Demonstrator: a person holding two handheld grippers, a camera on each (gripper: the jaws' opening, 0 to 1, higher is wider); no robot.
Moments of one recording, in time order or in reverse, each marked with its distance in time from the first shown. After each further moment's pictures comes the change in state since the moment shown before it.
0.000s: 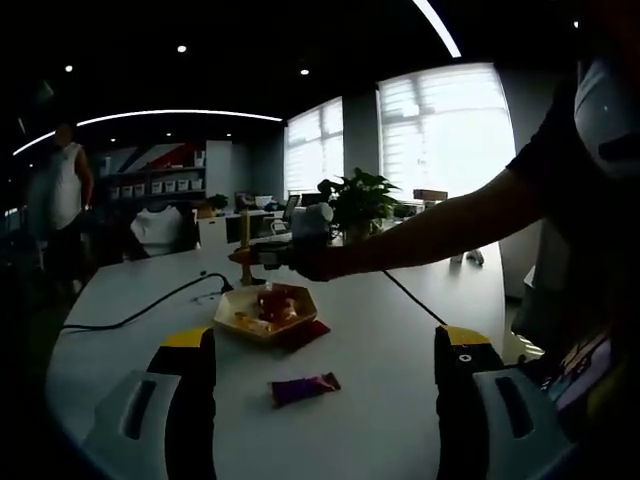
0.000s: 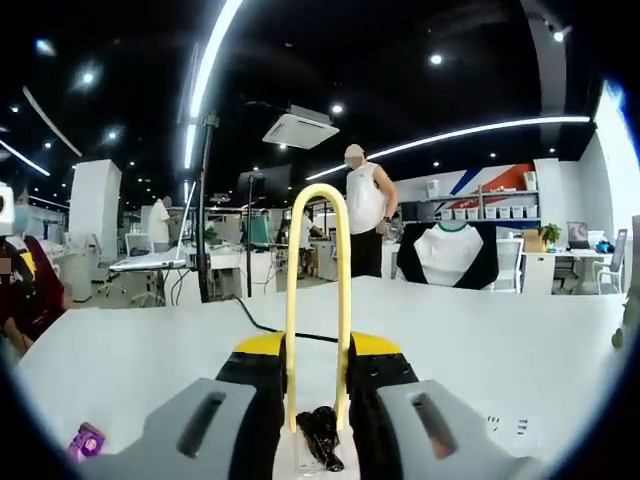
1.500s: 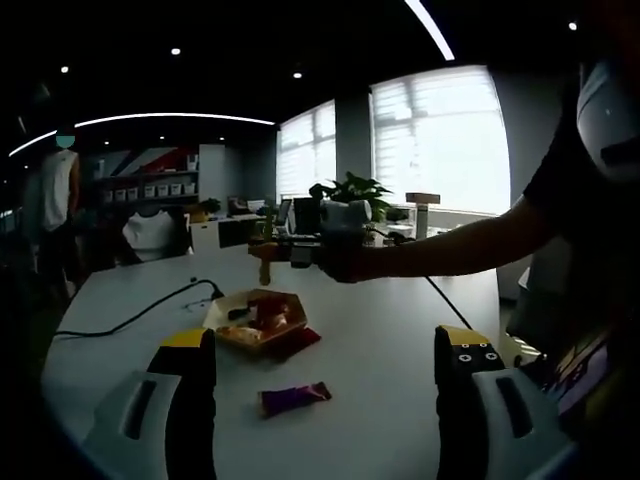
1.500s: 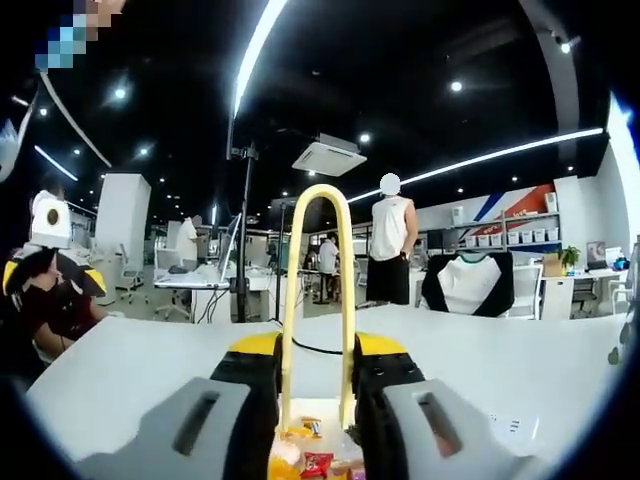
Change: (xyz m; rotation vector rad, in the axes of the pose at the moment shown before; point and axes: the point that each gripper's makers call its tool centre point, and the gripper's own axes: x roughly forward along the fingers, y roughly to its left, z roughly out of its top) left arm 0.006 -0.012 0.007 0.009 -0.021 -0.035; right arm -0.088 0.056 0.036 -0.048 -0.116 0.133
